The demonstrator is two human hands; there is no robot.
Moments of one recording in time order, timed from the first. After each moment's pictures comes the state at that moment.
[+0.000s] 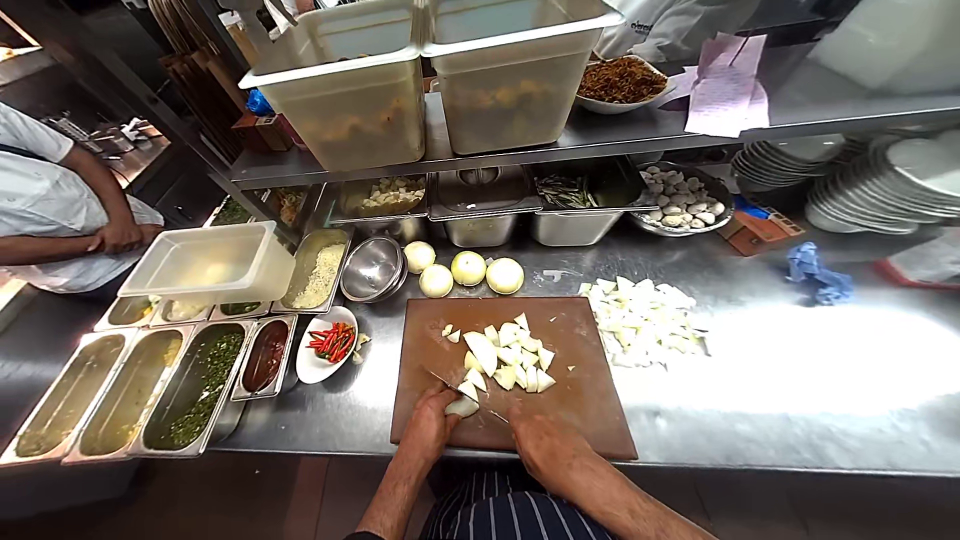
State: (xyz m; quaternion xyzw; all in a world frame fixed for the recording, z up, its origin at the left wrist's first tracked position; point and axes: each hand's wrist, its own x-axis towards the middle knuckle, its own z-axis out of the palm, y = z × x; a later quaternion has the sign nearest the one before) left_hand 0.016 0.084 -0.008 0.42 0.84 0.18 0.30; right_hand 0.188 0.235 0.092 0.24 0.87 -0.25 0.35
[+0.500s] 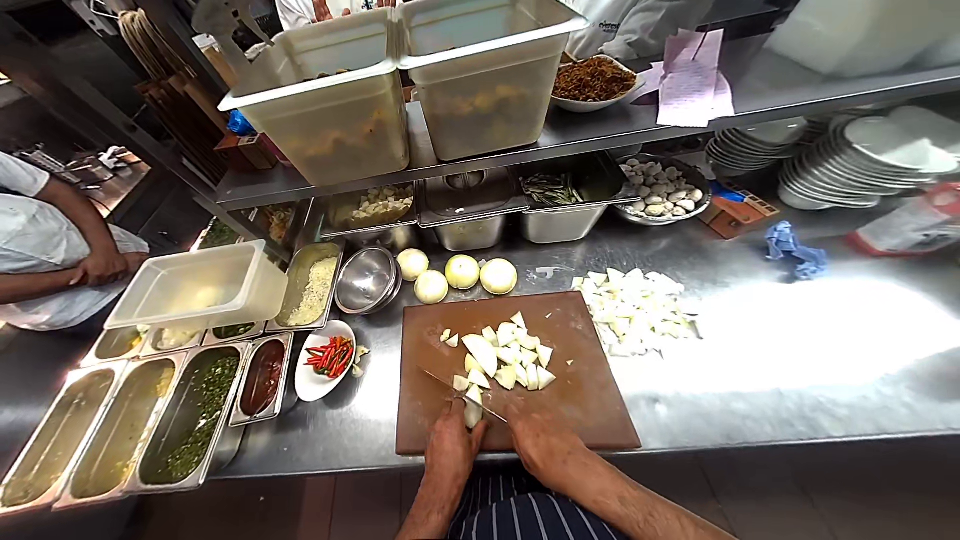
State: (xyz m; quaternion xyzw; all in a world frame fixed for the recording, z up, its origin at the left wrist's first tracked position) left_hand 0.063 0.096 -0.015 0.33 0.90 0.11 0.25; right_hand 0.190 0.228 0.062 0.25 0.88 -0.27 0.31
